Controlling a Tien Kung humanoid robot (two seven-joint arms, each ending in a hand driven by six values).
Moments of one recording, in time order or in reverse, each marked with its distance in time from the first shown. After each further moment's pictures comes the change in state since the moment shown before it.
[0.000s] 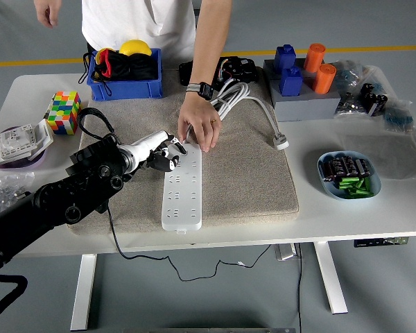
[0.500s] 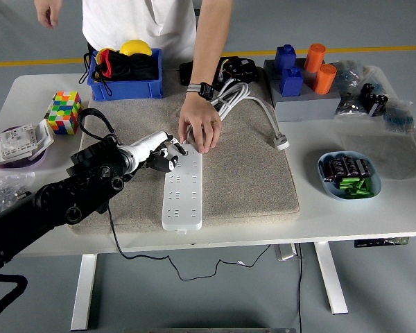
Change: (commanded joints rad) left arm -0.005 -0.006 0.028 0.008 -0.004 -0.002 0.004; right arm 0.000 0.001 0.001 0.000 -0.001 0.000 0.001
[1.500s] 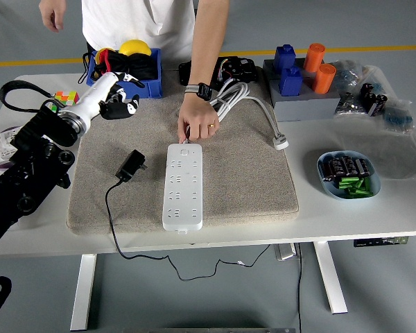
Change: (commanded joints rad) left arm 0.176 0.110 -0.574 -0.228 0.240 0.079 -0.120; right arm -0.005 0.006 0.018 0.000 -0.009 0.002 0.000
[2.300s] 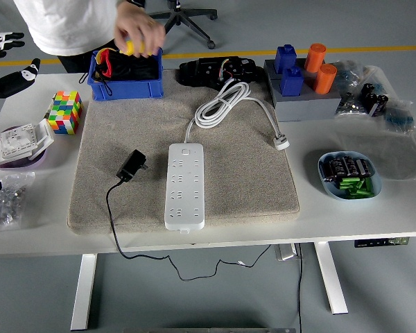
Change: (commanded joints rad) left arm 0.216 0.065 -0.419 -0.115 0.015 0.119 -0.159; right arm 0.040 -0.008 -0.034 0.000 0.001 0.007 -0.001
